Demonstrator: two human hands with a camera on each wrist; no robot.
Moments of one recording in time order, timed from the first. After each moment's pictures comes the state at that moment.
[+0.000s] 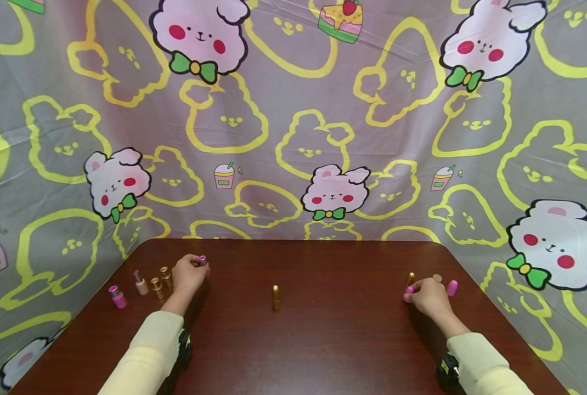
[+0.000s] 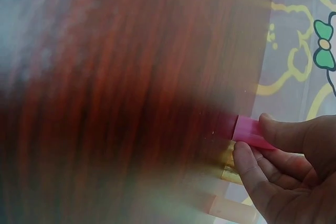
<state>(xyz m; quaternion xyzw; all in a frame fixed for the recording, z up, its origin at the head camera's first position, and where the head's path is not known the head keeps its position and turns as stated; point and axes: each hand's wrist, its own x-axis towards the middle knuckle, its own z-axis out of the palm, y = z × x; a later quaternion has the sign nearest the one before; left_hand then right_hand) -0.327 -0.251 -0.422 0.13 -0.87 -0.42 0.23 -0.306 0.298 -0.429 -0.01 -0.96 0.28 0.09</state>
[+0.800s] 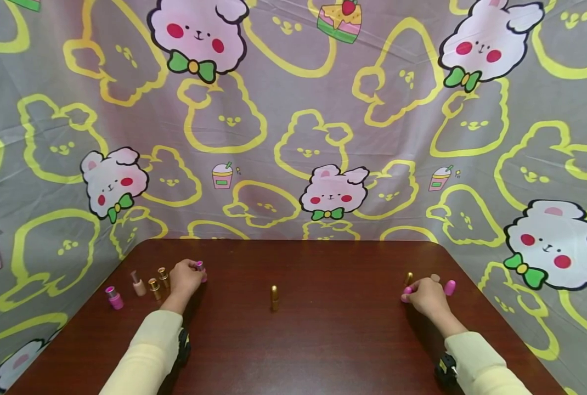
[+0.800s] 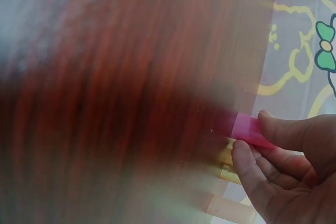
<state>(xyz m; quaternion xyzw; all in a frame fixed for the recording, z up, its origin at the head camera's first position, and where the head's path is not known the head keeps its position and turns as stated) -0.333 -0.261 -0.436 0.12 -0.89 -0.39 0.20 -0.307 0.297 -0.430 0.00 -0.96 0.27 0.08</state>
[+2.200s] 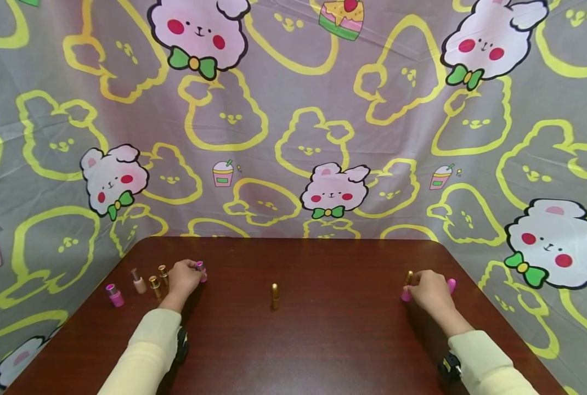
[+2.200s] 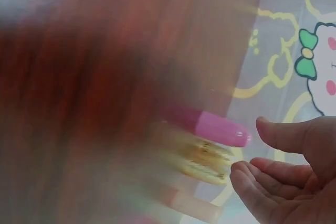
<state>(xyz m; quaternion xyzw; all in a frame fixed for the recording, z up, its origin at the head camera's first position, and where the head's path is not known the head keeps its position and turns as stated) -0.333 -0.268 -0.438 0.12 -0.90 -0.40 0.17 -0.302 0.291 -0.411 0.01 -0.96 0.25 0.11</state>
